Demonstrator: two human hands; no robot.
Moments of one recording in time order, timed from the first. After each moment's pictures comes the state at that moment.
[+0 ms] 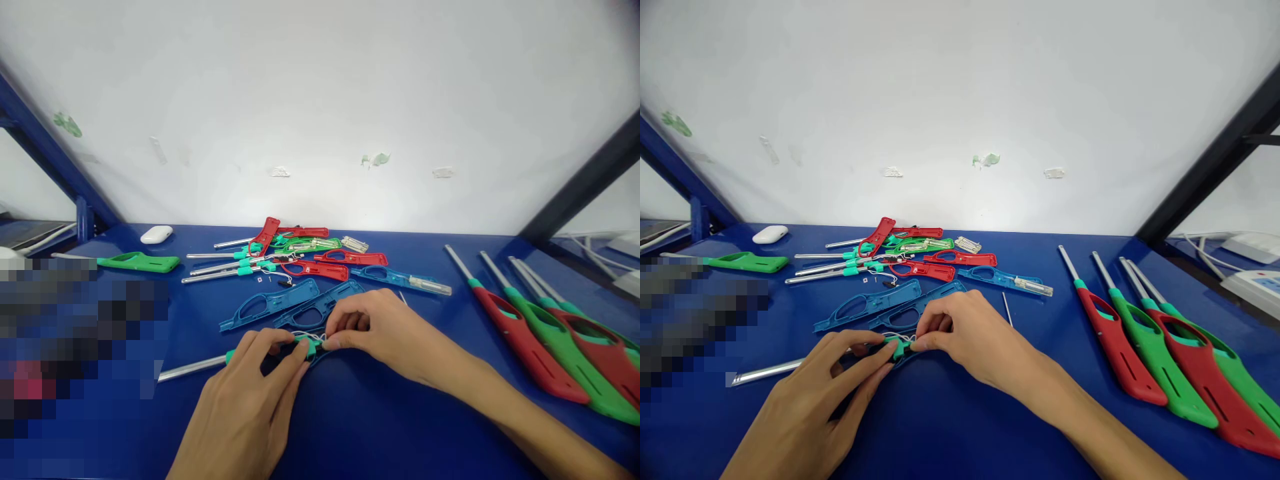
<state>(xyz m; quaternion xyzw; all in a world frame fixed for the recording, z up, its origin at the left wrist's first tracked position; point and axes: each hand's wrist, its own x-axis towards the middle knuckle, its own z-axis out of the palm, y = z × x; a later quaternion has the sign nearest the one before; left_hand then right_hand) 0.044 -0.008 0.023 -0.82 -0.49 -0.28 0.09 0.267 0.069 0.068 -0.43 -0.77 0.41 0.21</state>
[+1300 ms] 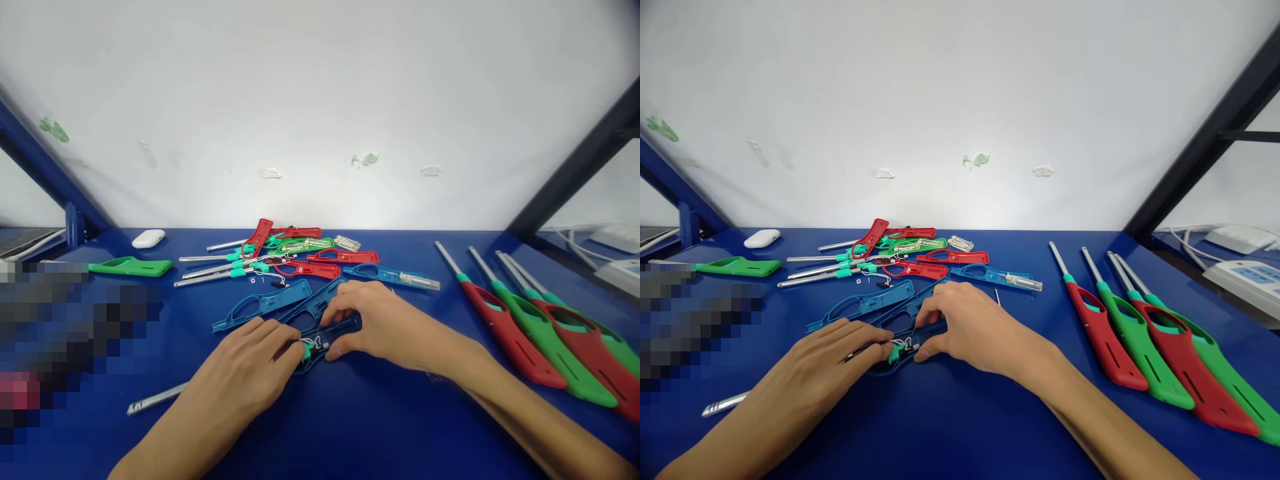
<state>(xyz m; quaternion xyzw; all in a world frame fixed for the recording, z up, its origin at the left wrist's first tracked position) 0.033 0.027 0.034 -0.90 -0.33 -0.22 0.16 0.280 0.078 0.069 -0.41 -0.86 0.26 0.16</state>
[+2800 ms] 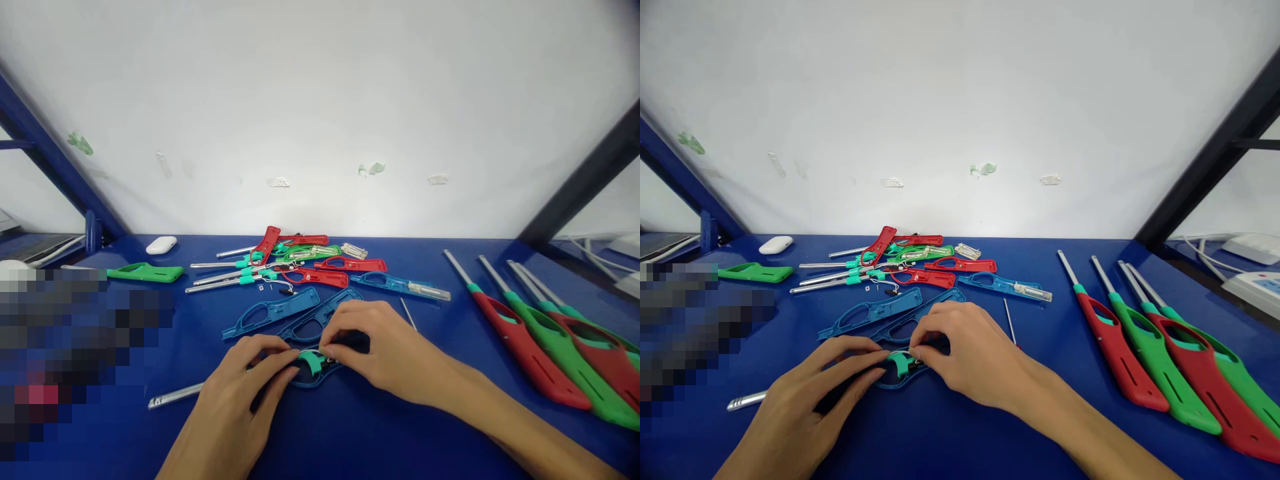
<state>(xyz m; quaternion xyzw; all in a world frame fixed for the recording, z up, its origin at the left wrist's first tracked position) 0.033 0.000 0.032 -0.79 -0.50 -0.34 0.05 0.266 0.060 0.063 -0.37 -0.85 0.29 0.25</state>
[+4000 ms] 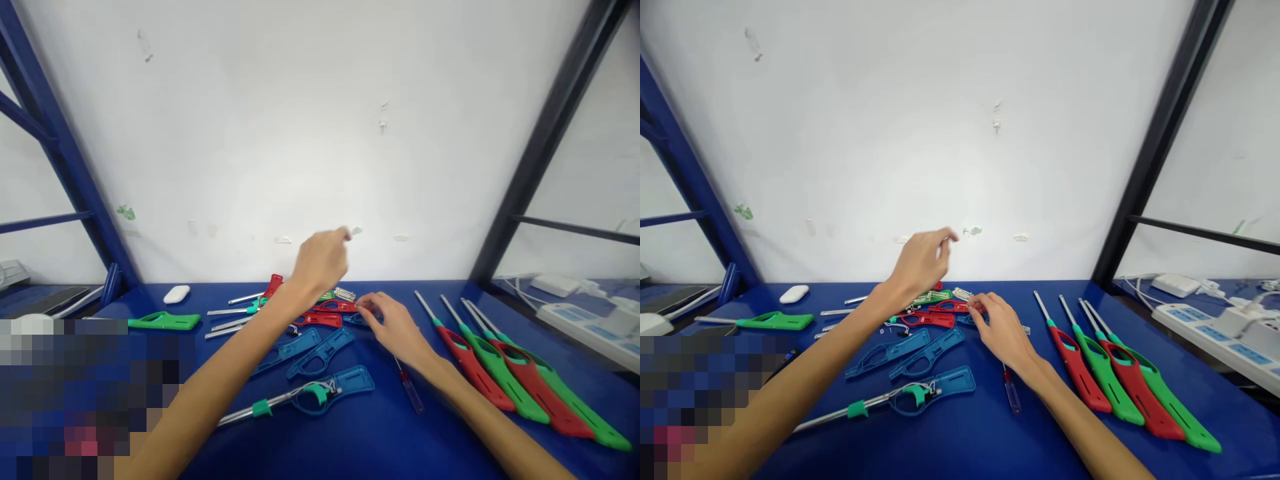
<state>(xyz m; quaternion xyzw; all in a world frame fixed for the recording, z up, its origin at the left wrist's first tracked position) 0.120 0.133 0.193 -0.82 -0.45 -0.36 0.01 0.311 0.112 0.051 -0.53 -0.77 0.05 0.34</state>
